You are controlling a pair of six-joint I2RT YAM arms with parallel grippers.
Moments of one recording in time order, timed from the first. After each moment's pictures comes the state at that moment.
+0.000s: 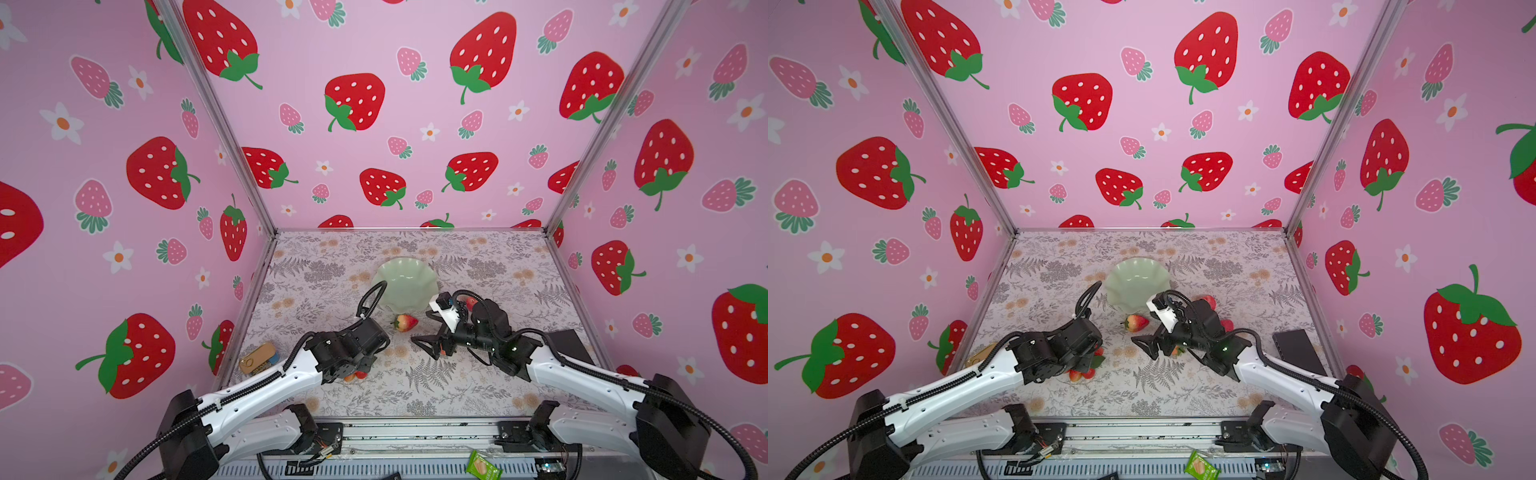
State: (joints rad) left arm -0.89 1.08 0.80 -0.91 -0.40 -0.58; right arm 0.88 1.16 0.58 0.22 -0.39 0.08
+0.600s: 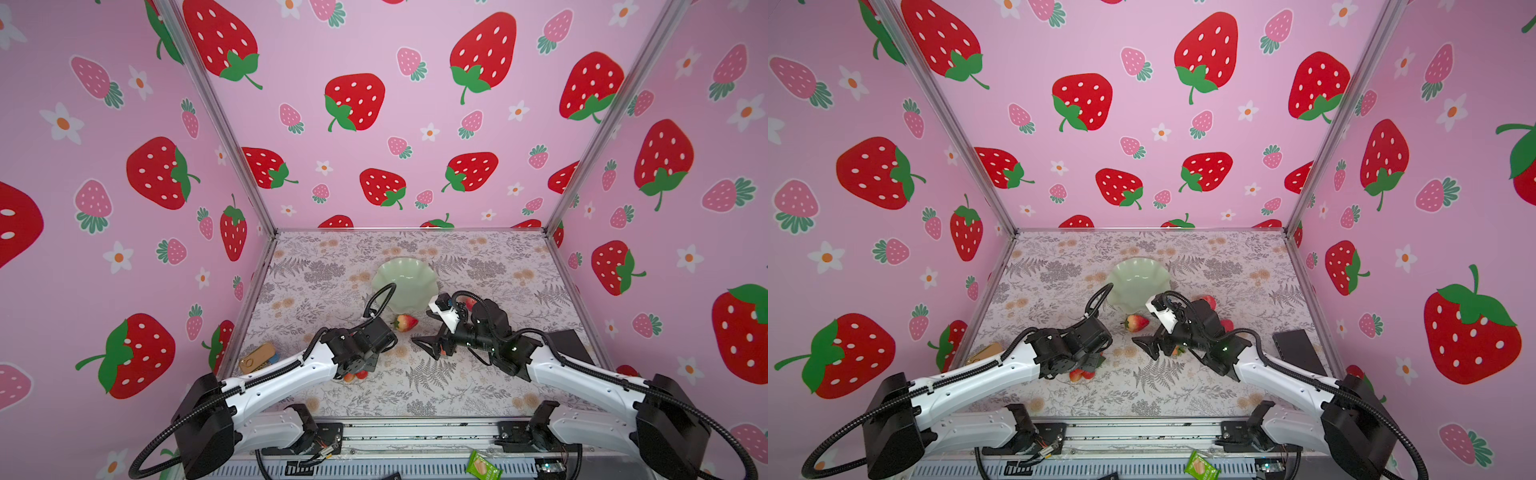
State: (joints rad) left arm -0.89 1.19 0.80 -0.88 -0.40 -0.57; right arm 0.88 1.16 0.58 0.21 -0.37 0.04
